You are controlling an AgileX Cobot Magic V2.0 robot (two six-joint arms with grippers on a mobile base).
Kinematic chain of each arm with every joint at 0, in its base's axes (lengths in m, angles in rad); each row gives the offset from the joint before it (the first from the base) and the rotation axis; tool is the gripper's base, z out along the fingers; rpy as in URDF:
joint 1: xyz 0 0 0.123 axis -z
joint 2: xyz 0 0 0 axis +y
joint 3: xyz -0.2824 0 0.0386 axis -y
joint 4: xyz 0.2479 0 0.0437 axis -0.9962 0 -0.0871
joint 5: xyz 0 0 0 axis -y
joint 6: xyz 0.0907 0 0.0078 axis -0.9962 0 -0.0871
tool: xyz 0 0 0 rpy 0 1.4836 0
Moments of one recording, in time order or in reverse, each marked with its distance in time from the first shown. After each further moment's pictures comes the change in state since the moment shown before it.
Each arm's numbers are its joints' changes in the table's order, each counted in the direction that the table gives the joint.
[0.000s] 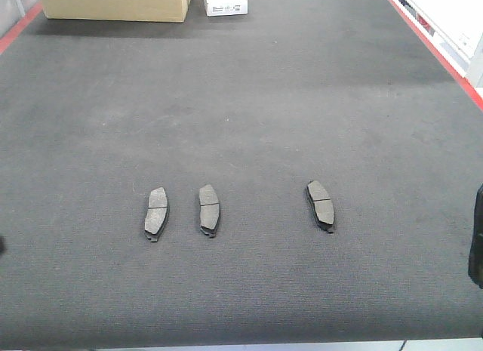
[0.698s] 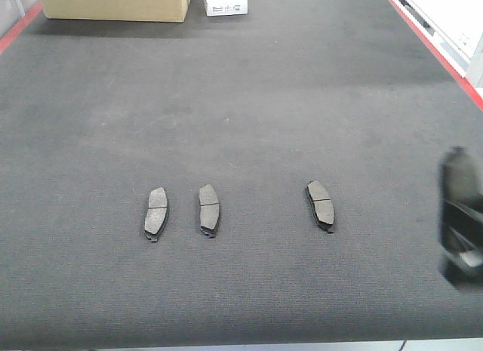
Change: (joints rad) left arm 0.000 -0.054 -0.003 -0.003 0.001 0.001; right arm 0.000 0.377 0.129 -0.005 0.072 0.000
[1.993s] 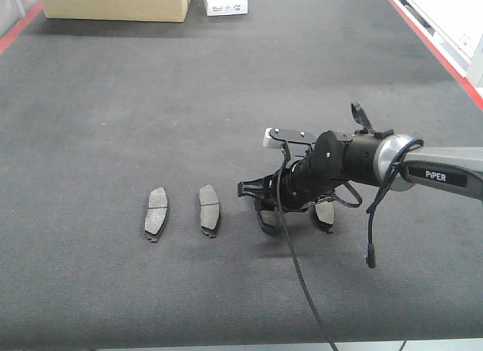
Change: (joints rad) left arm 0.000 0.000 0.000 0.000 0.000 0.000; right arm -0.199 1.359 0.843 -0.297 -0.174 -0.031
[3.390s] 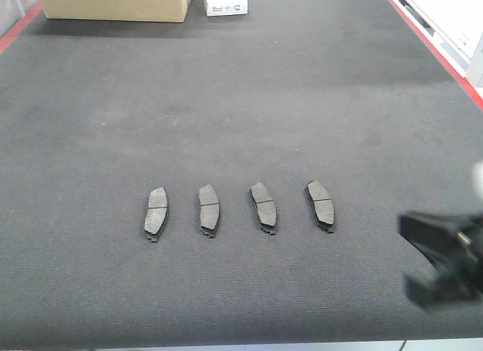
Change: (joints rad) left arm 0.000 0.000 0.000 0.000 0.000 0.000; right arm 0.000 -1.341 -0.737 0.222 -0.030 0.052
